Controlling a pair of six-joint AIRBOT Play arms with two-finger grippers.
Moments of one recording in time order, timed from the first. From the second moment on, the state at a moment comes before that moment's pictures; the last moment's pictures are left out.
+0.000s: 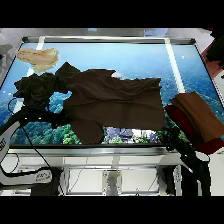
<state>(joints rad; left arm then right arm) 0.24 -1.42 0.72 -2.35 1.04 1.79 -0.66 -0.49 -0.07 -0.39 0.80 1.58</state>
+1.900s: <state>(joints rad) 0.24 -1.42 0.73 -2.35 0.96 1.91 -0.36 -0.79 0.18 -0.31 0.73 1.25</state>
